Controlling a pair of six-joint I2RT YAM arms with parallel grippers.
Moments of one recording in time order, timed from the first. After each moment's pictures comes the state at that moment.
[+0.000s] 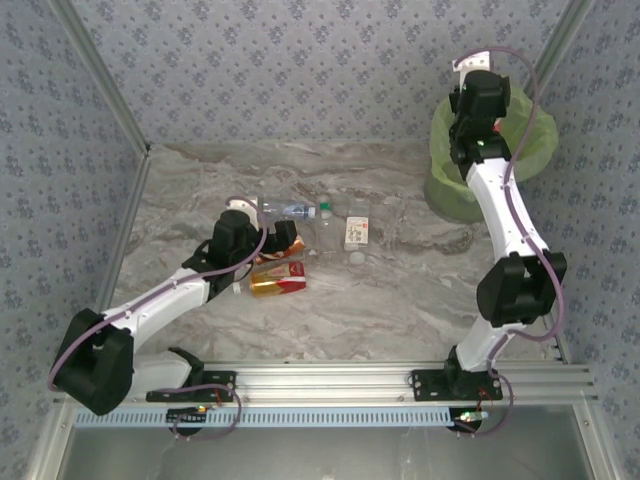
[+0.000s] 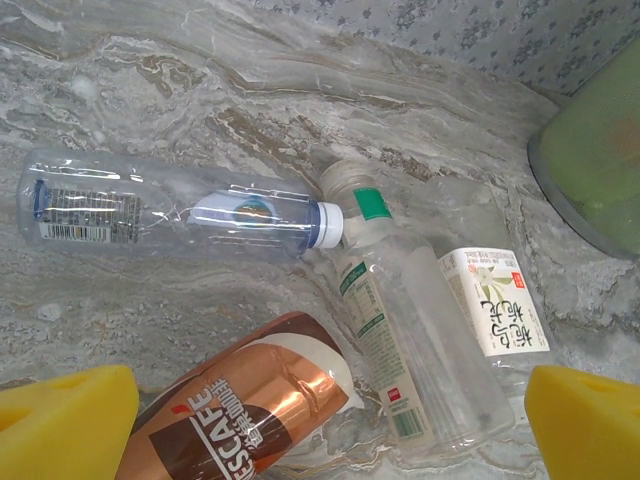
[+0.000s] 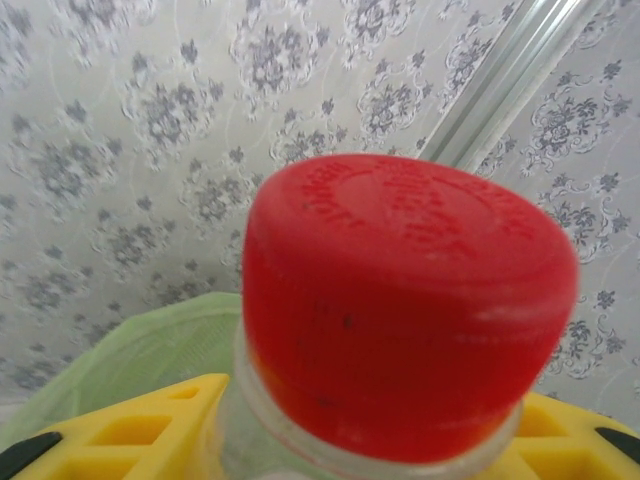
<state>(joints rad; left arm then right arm) -0.54 1.23 0.67 0.10 -0.02 -0.52 0.08 1.73 1.77 -0.14 0.57 -0.43</state>
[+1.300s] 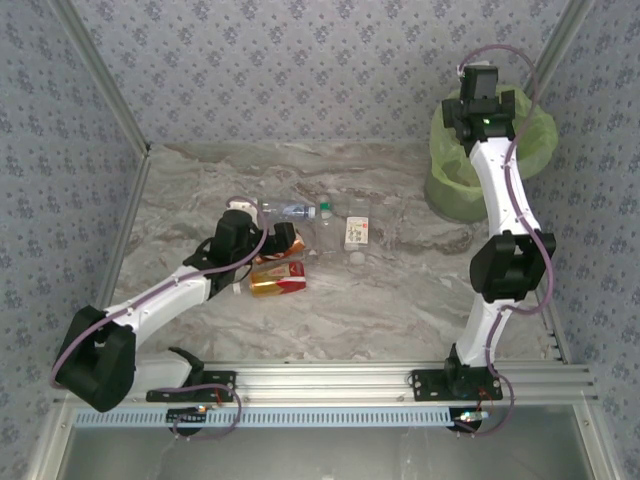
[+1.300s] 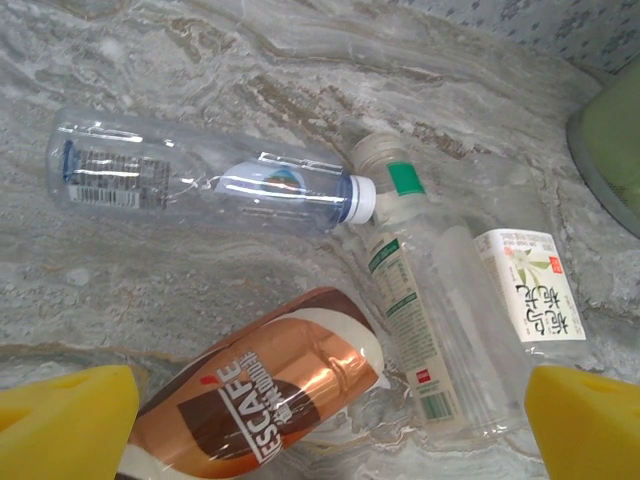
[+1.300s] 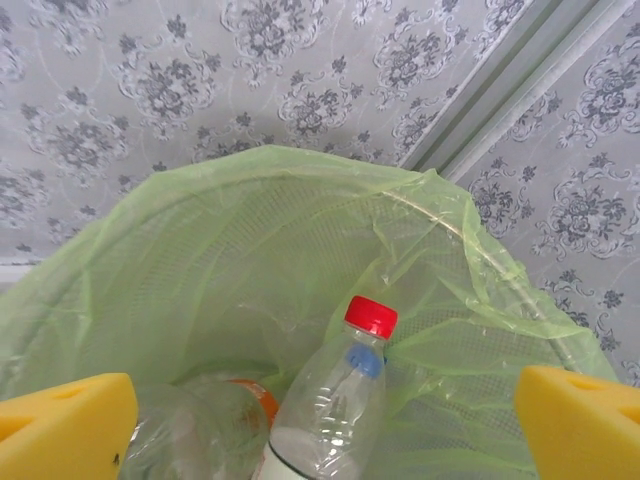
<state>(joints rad) -0.54 1.25 0.69 0.01 -0.04 -0.53 0.04 1.89 2.05 -0.62 0.46 -0.22</state>
